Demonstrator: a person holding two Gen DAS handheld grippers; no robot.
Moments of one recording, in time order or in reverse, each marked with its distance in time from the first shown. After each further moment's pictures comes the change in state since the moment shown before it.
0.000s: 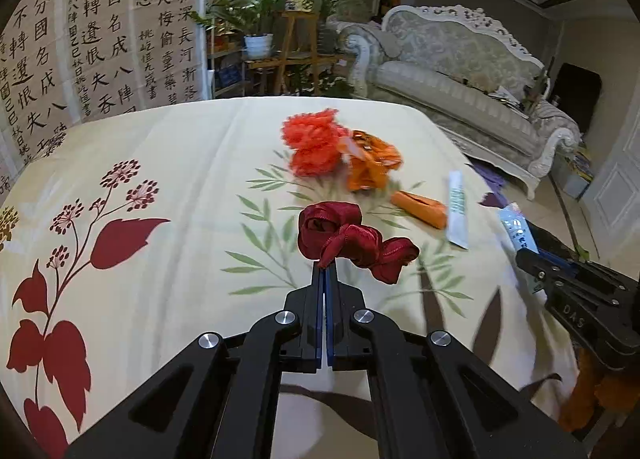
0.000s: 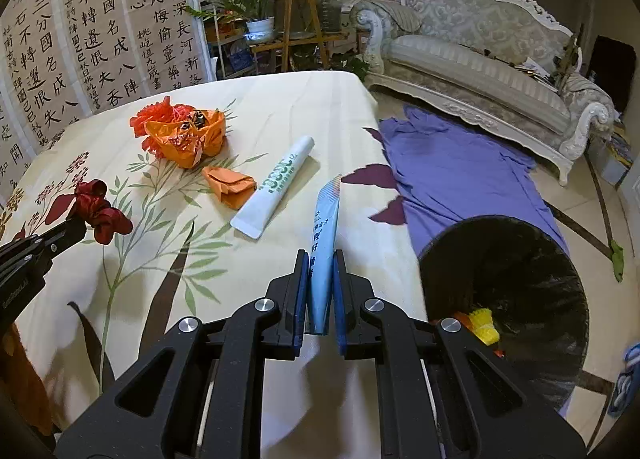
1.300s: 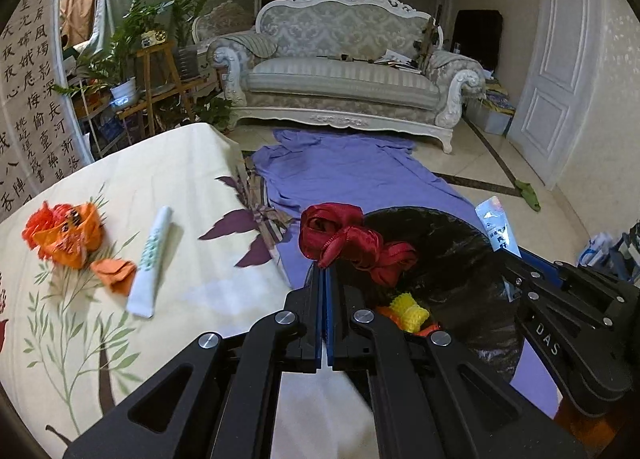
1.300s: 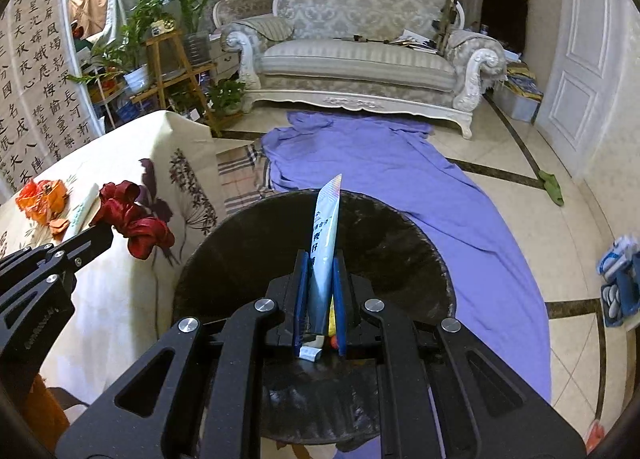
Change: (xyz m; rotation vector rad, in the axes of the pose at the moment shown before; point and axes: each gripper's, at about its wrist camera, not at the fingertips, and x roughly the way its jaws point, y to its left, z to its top) left arm 0.044 -0.222 0.004 0.310 -0.009 -0.220; right arm -0.034 -0.175 -0.045 0.293 -0.063 -0.271
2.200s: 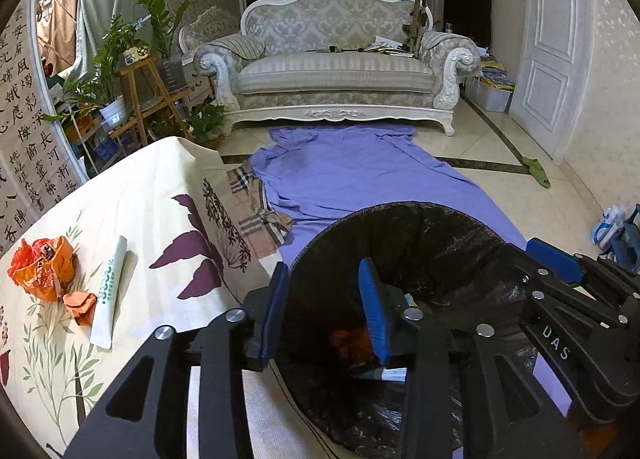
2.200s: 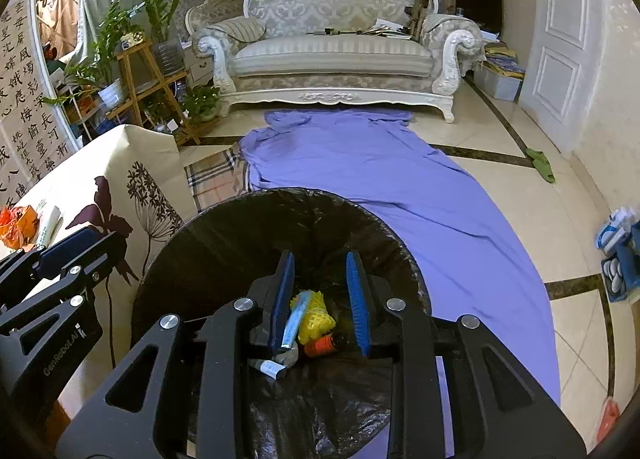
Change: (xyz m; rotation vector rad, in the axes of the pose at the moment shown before) left arm 0.029 -0.043 0.007 0.094 0.017 0.053; right arm 0.021 -0.036 0.001 0.085 0.009 -0.035
